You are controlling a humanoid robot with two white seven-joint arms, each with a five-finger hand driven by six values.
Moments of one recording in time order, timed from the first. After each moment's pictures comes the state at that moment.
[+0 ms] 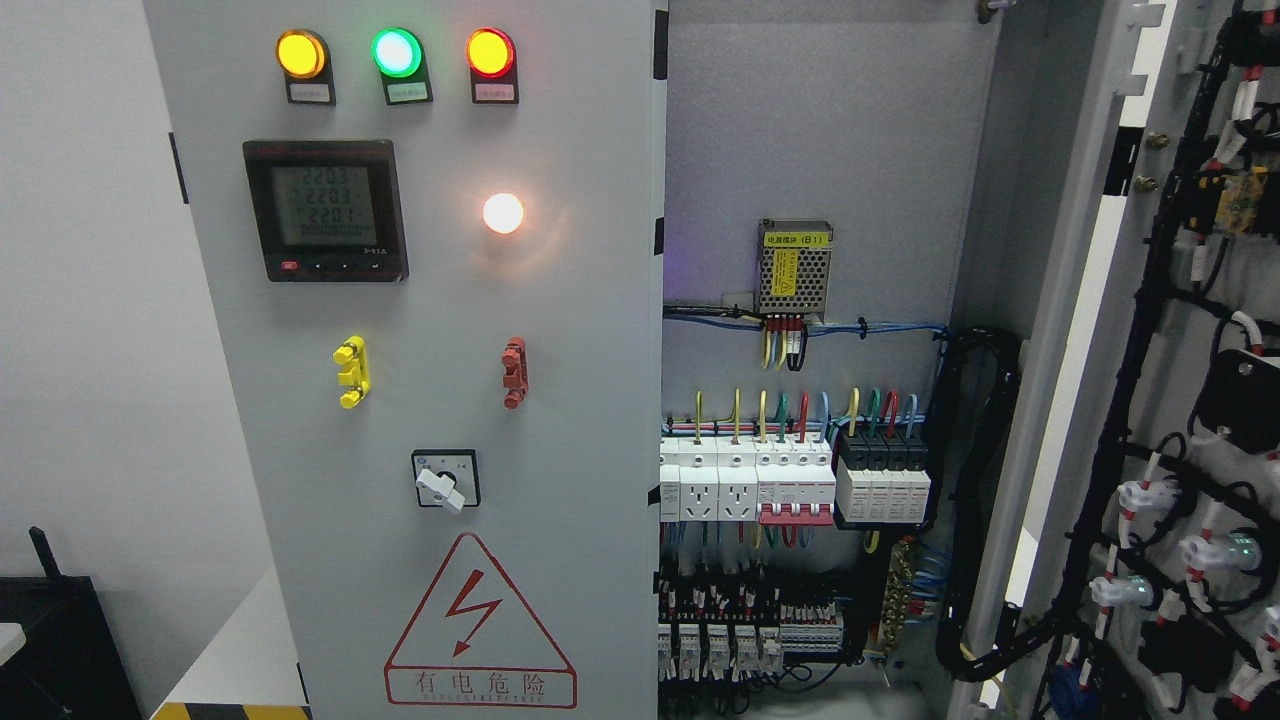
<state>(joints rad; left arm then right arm) 0.16 0.87 -0.36 -1.74 0.93 0.08 -0.37 0.06 0.12 0.08 -0.05 -0.05 0.04 -0.23</state>
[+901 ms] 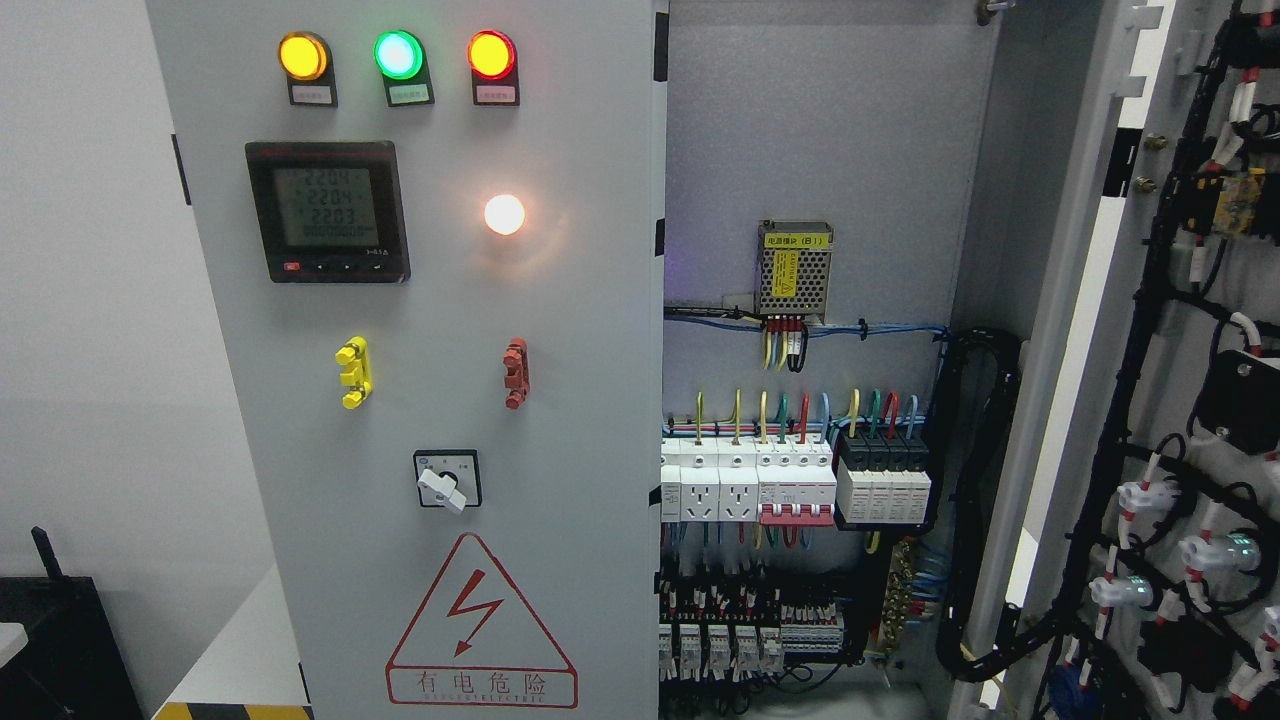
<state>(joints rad) 0.75 0.51 0.03 -1.41 0.37 -0.11 -0.38 0.06 0.12 0.08 -0.05 -0.05 0.04 -0.23</state>
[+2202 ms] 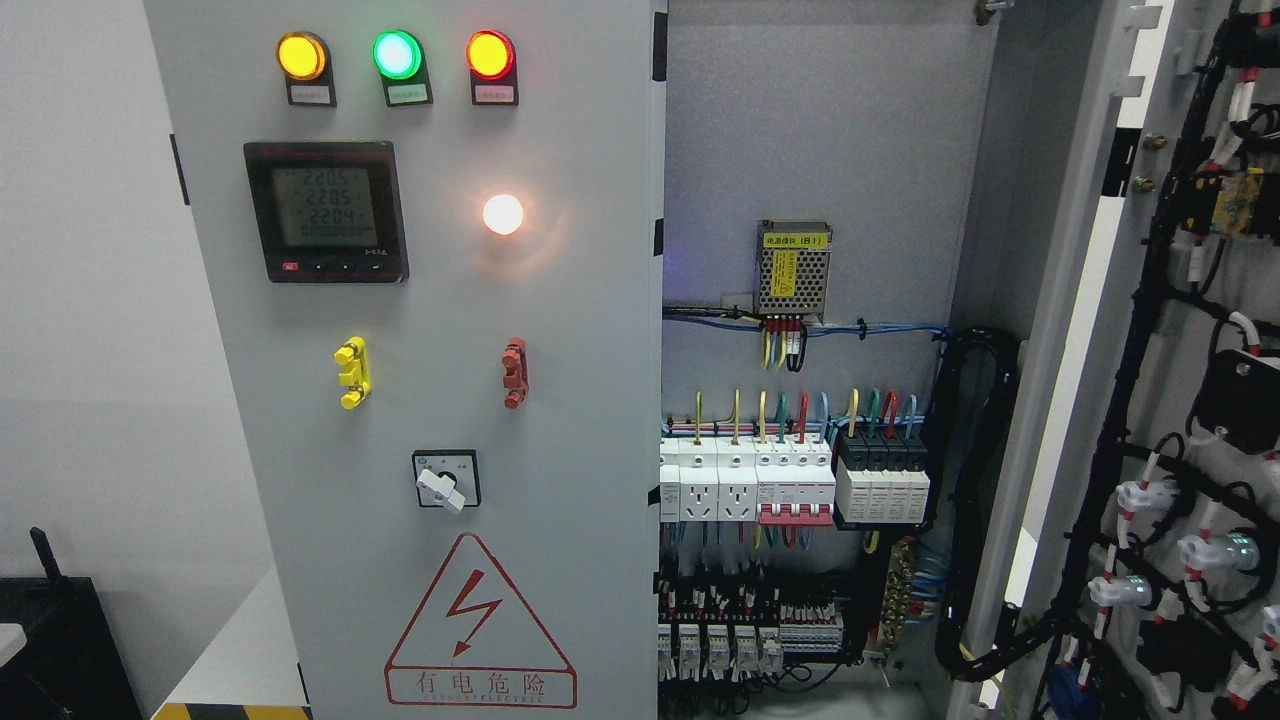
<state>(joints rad) 0.14 0.08 0.05 -0.17 -0.04 -0.18 -0.36 0.06 0.12 0.08 -0.07 -0.06 0.04 -0.23</state>
